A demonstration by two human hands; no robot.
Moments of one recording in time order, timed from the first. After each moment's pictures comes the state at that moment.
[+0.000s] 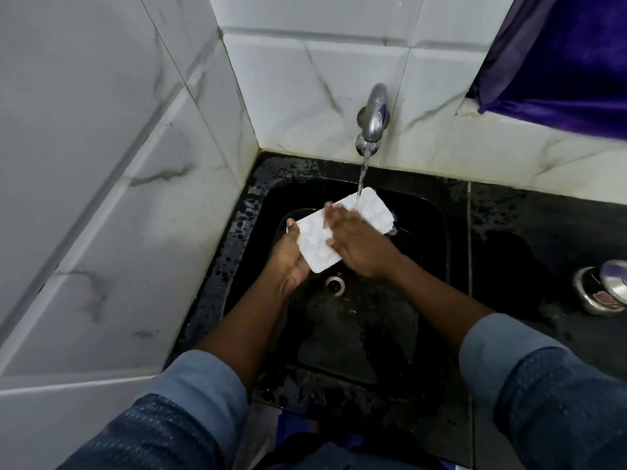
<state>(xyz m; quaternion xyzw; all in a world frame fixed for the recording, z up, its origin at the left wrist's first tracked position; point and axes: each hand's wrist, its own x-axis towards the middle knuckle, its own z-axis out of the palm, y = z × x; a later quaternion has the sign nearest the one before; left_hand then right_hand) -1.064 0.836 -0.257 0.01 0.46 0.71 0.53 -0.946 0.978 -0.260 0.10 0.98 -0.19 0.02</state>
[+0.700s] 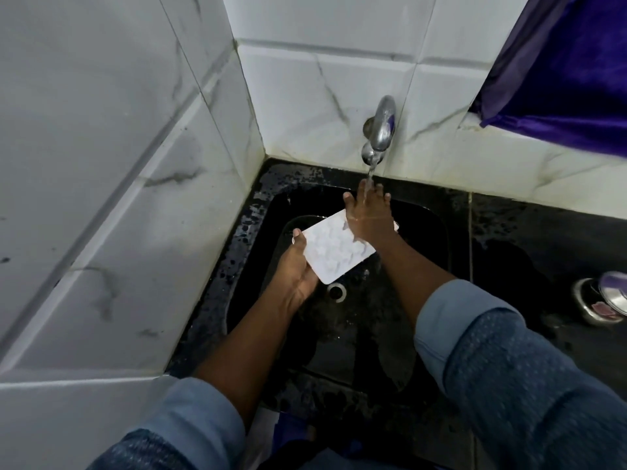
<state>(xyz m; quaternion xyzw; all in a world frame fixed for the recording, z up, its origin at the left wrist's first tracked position) -1.047 0.821 -0.246 -0.03 0.42 0.73 0.54 -1.008 1.011 -0.260 0.42 0.87 -0.26 -0.02</state>
